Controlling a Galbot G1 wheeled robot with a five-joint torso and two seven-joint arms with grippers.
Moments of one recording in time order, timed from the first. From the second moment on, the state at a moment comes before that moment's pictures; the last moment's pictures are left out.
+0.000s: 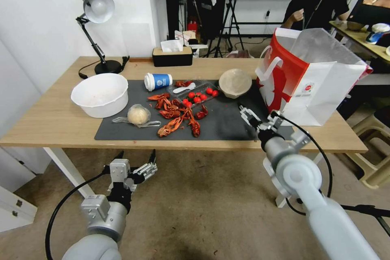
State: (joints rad) left arm 1.75 -1.35 -0.46 -2.35 -0.30 0.24 -0.17; right arm -1.08 1.09 0.29 2.03 1.33 -0.16 0.49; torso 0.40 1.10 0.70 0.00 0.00
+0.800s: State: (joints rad) left arm 1.75 -1.35 -0.47 -2.34 -0.30 0.23 -0.18; right arm -0.70 1.22 0.18 1.72 1.48 -0.21 0.68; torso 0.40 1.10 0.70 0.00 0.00
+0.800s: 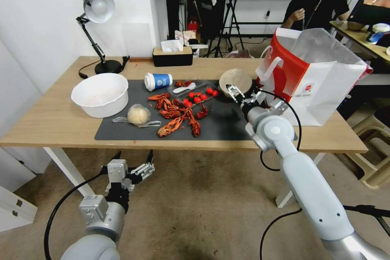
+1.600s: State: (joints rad) left arm 1.76 -1.35 -0.48 -2.35 -0.30 0.20 -0.20; right arm -0.63 1.31 0.22 1.57 1.51 -0.20 0.72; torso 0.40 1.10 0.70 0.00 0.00
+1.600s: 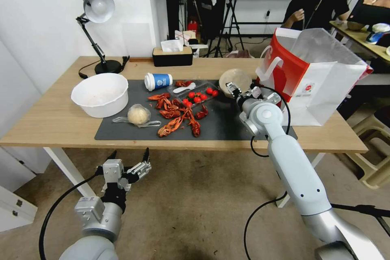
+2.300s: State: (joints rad) left arm 1.75 -1.34 -0.48 -2.34 -0.30 0.20 -0.20; right arm -0.64 1.30 0.23 1.59 1.50 -0.19 0.73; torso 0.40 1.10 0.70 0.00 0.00
